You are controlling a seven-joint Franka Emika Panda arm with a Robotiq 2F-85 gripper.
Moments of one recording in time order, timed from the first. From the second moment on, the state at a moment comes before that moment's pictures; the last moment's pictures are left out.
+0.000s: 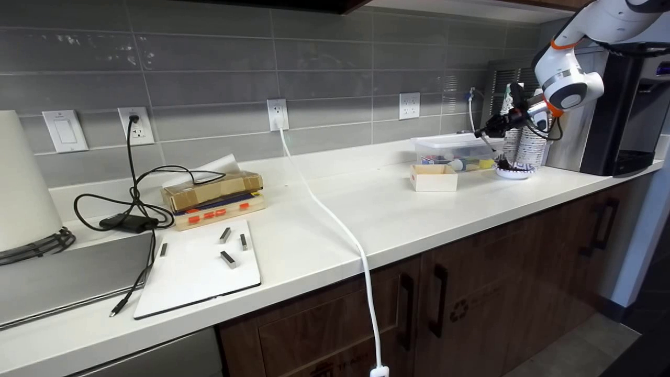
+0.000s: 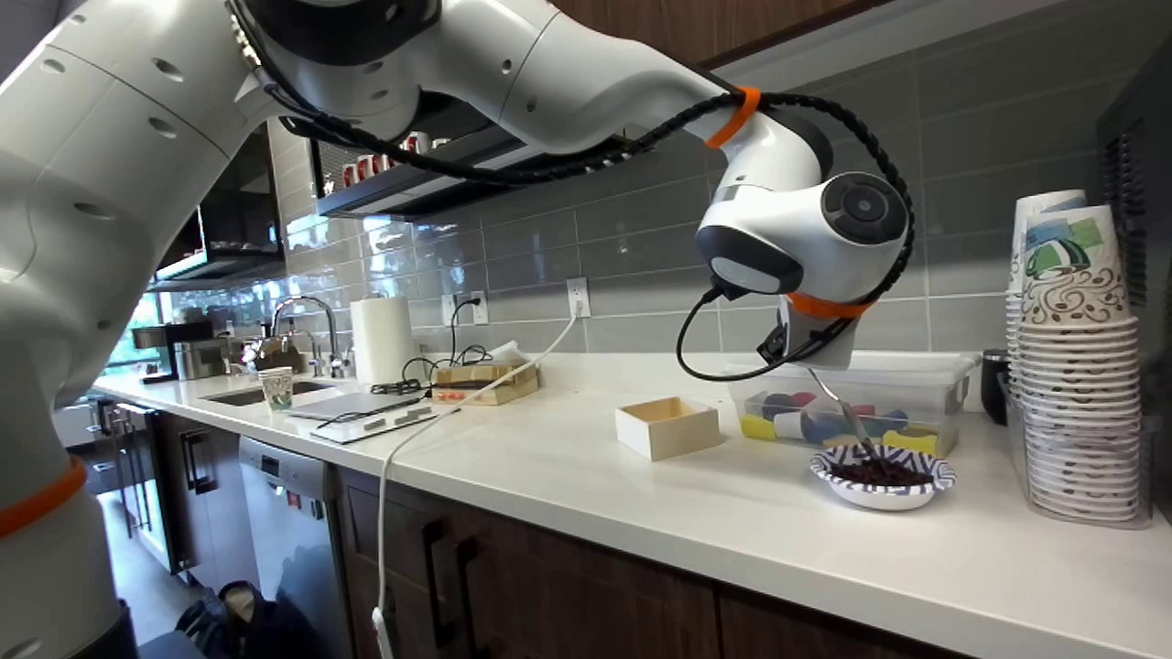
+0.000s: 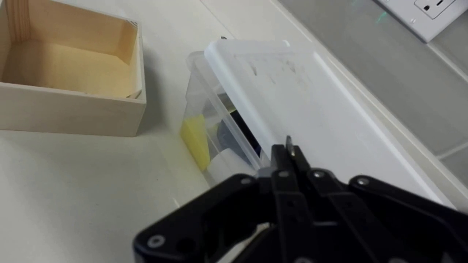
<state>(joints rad) -0.40 0.59 -0.25 -1.63 1.51 2.15 0.55</state>
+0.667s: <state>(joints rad) -0.42 0.56 -0.25 -1.64 1.47 1.98 0.62</state>
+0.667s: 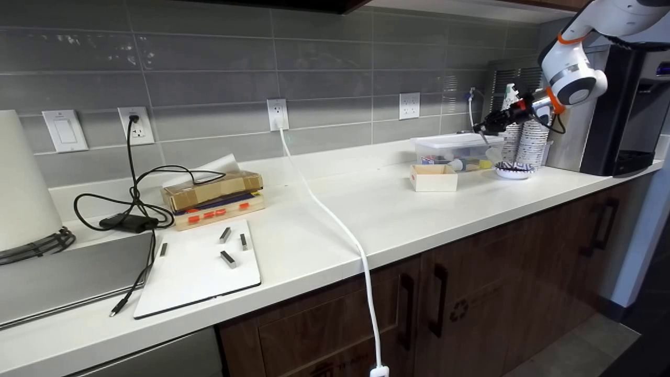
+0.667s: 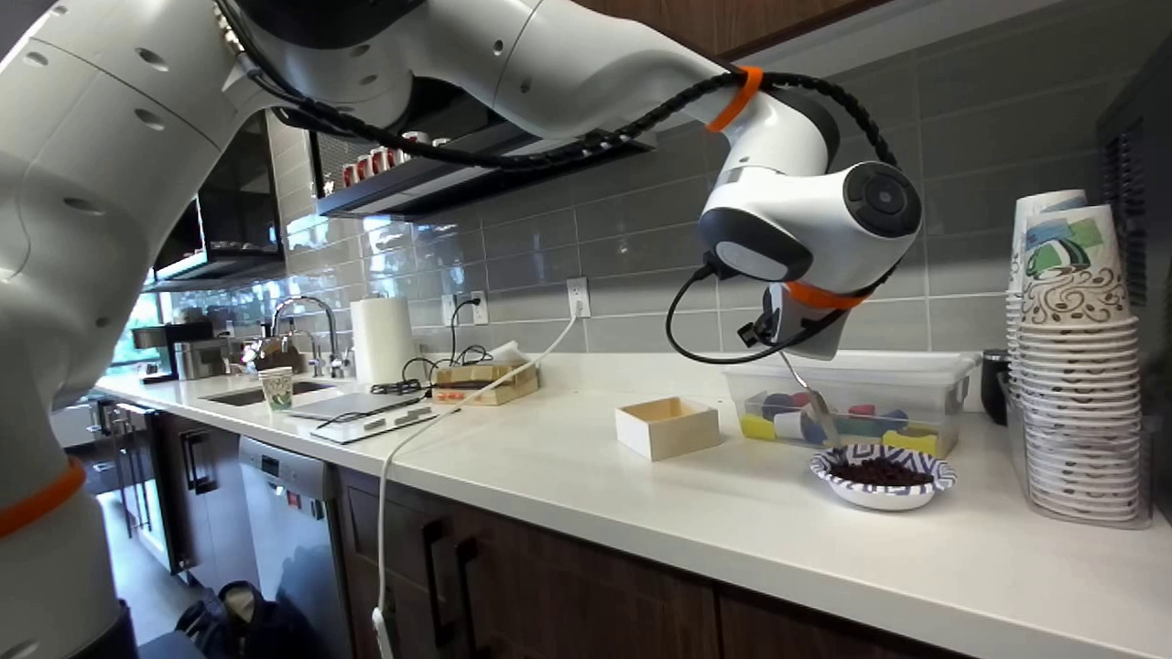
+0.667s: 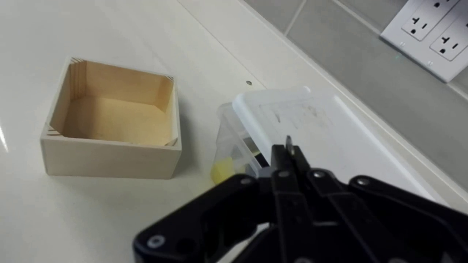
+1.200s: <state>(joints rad) -0.43 0.56 -0.29 -1.66 1.40 1.92 0.72</state>
